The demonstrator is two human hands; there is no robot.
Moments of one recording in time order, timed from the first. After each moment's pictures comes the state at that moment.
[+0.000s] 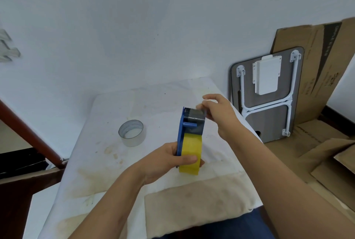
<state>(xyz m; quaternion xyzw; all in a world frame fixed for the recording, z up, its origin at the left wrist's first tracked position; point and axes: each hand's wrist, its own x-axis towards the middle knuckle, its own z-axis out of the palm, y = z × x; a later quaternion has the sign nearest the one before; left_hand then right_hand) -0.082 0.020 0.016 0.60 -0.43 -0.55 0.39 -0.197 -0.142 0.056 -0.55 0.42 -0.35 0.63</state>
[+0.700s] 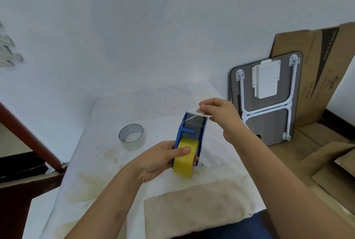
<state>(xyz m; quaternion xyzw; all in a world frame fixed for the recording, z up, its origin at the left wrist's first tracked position) -0.073 0.010 0.022 0.57 -0.33 -0.61 0.45 -0.212 -0.139 0.071 -0.61 0.40 -0.32 0.60</state>
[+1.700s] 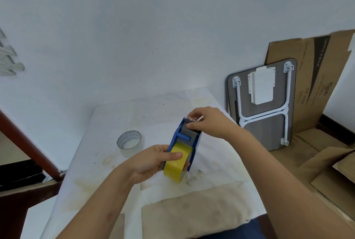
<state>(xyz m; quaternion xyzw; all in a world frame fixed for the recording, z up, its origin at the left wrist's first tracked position) -0.060 0.012 0.033 0.57 -0.32 -0.62 0.43 -0.211 -0.139 0.085 -0.87 0.34 -0.14 0.32</state>
